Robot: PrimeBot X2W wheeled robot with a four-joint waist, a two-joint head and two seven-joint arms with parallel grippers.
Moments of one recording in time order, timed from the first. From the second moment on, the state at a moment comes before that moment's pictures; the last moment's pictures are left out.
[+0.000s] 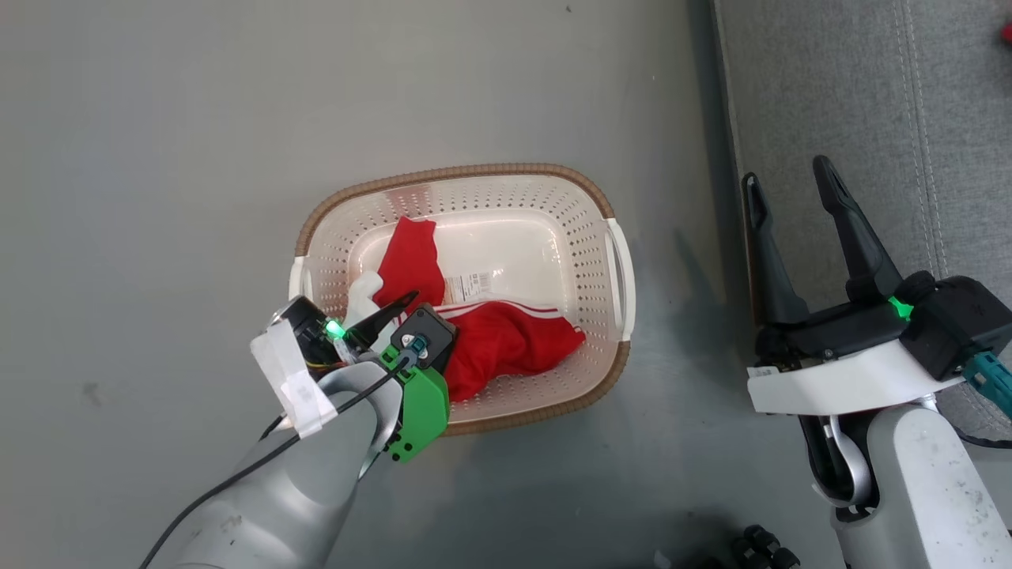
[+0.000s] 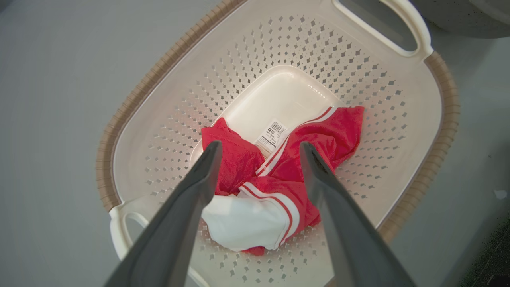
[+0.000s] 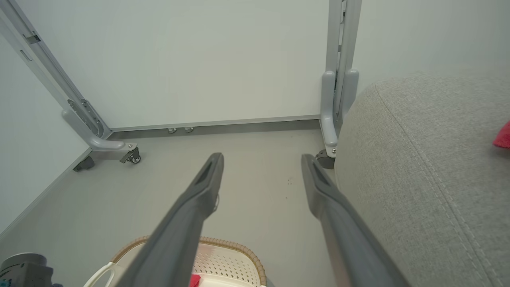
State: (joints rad) left arm -0.72 0.05 -0.69 1.04 0.00 -0.12 -0.18; right arm -0.21 -0.10 0.11 -0.14 0.20 0.13 -0.19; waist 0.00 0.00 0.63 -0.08
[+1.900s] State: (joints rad) left arm -0.98 0.32 -1.14 1.24 -0.33 -0.13 0.15; right arm -0.40 -0.05 0.26 -0.05 0.39 0.13 -0.26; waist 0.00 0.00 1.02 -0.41
